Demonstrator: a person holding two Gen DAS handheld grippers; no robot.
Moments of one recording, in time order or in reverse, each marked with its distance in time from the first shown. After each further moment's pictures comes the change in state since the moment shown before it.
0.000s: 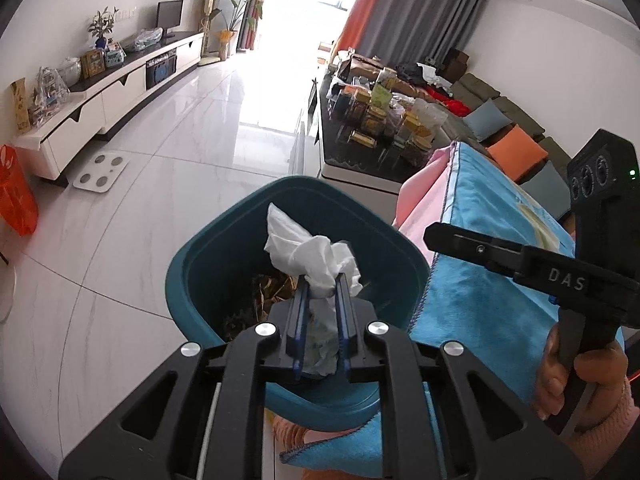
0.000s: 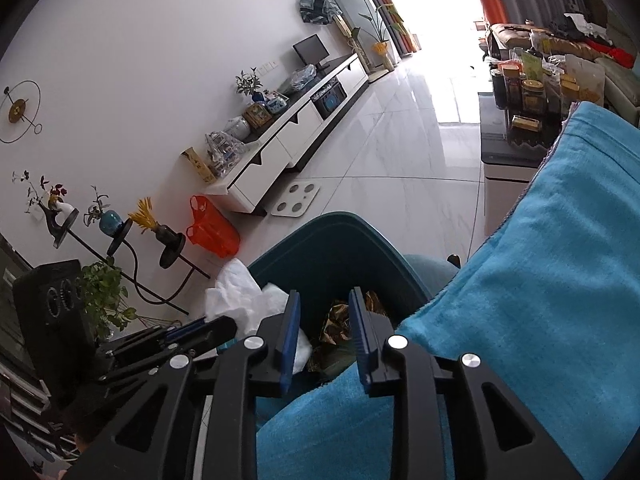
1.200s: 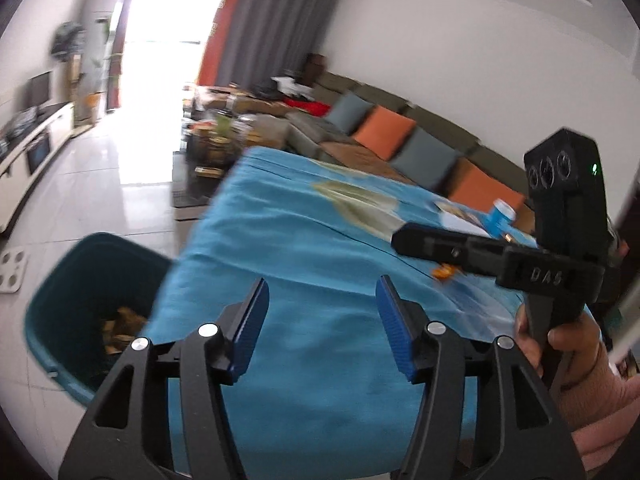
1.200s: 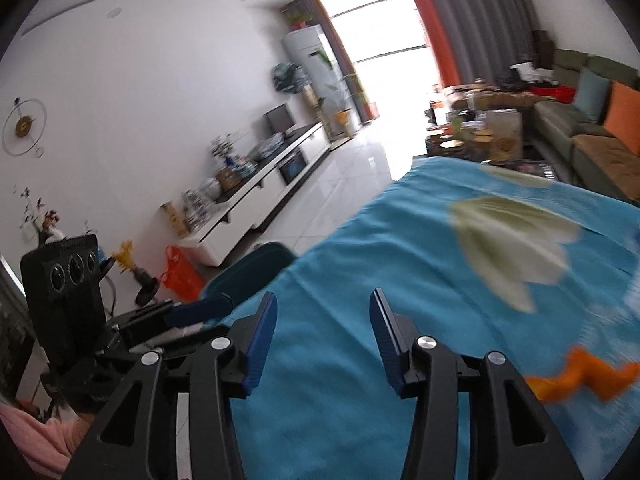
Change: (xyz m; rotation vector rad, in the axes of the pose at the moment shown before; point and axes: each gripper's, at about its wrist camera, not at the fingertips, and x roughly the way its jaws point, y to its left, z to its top) left arm -0.041 -0.180 -0.042 0.353 -0.085 -0.393; right arm -0.207 -0.064 -0.089 0.011 -0.281 -0.163
